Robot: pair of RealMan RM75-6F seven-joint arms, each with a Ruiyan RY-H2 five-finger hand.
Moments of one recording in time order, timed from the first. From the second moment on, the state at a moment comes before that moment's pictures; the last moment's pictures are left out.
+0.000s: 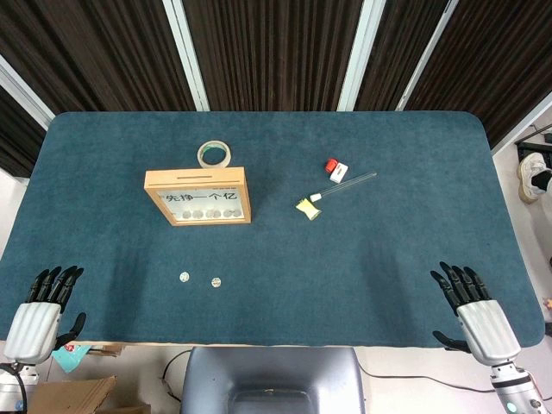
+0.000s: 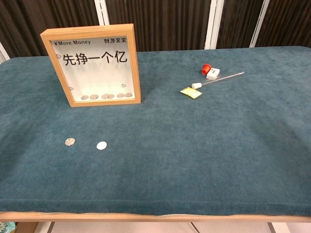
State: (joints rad) left arm -0.11 -1.19 0.04 -1.57 1.55 1.53 0.09; right arm 0.06 -1.13 -0.06 -1.61 -1.68 1.47 -0.11
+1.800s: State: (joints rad) left arm -0.35 -1.91 -0.12 -1.01 1.42 1.30 0.24; right arm 0.06 -1.11 -0.04 -1.63 -1.65 1.48 -0.09
